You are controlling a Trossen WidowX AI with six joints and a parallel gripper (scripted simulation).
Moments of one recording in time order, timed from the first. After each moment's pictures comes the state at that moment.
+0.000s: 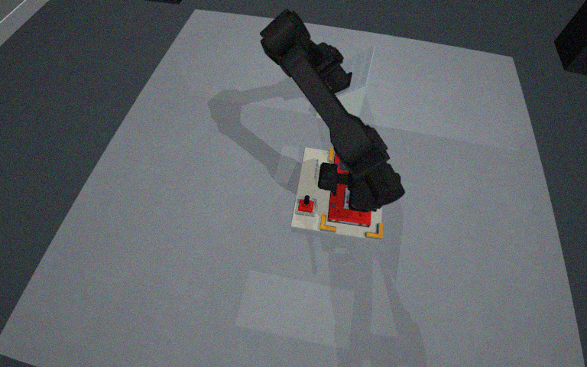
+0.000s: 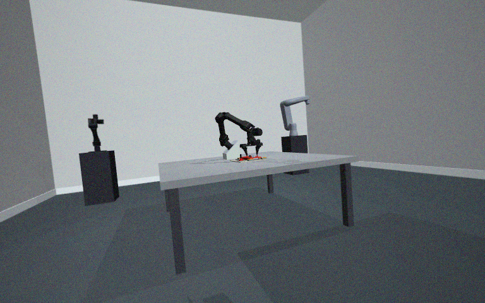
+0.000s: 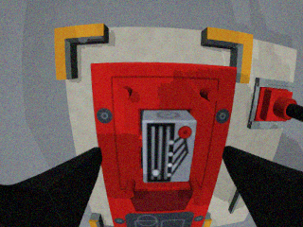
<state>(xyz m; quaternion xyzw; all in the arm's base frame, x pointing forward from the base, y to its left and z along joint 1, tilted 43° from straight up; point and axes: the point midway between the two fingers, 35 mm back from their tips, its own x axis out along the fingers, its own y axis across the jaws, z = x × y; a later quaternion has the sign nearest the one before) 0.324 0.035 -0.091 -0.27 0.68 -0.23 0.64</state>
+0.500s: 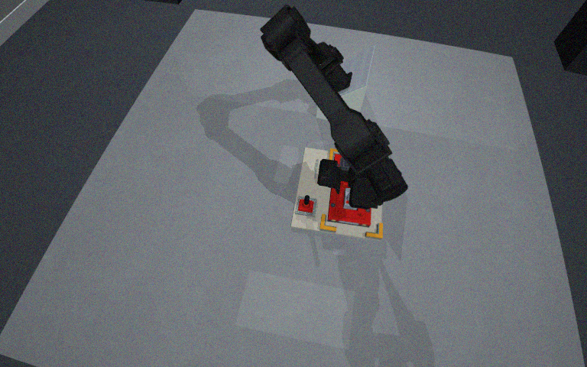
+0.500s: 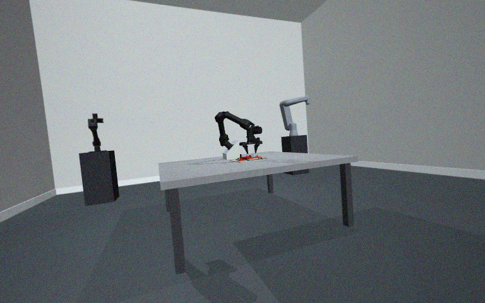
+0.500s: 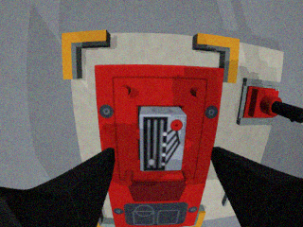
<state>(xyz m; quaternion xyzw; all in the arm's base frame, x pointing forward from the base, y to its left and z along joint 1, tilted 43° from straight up) 0.325 0.043 -0.079 -0.28 0.67 -0.23 0.64</state>
